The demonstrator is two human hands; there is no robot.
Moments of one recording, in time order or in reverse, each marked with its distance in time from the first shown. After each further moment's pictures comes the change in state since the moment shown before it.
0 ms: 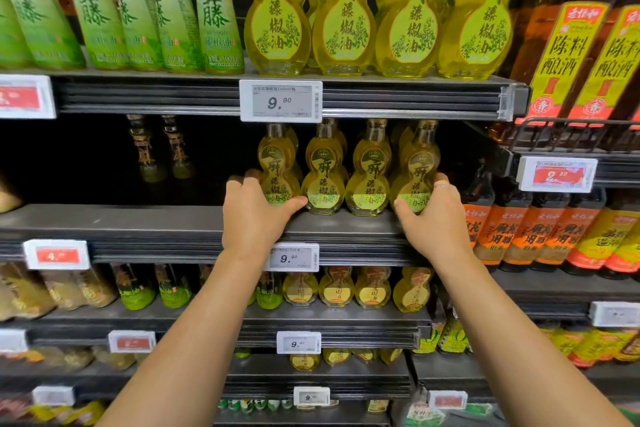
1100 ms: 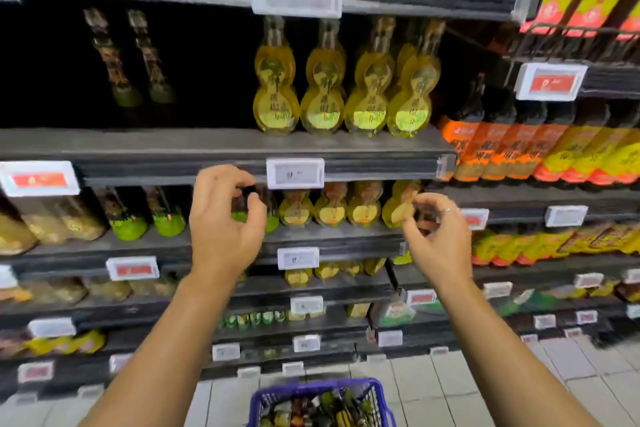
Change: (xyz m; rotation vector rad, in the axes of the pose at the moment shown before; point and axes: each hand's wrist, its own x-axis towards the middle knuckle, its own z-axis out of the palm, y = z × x) left_hand -0.108 -0.086 -0.046 -0.314 0.102 0.495; right_hand -0.154 0.063 0.010 0.163 0.052 0.048
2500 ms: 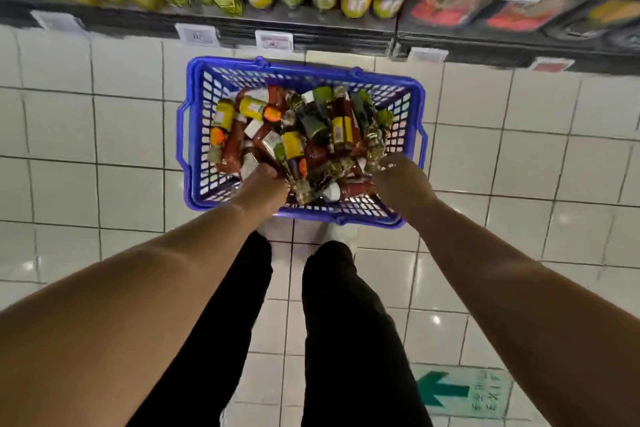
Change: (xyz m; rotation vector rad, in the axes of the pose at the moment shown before) left_hand -0.712 -0.146 0.215 0.290 -1.243 -1.613; right_hand -0.372 0.544 0.201 -0.411 -1.081 0.898
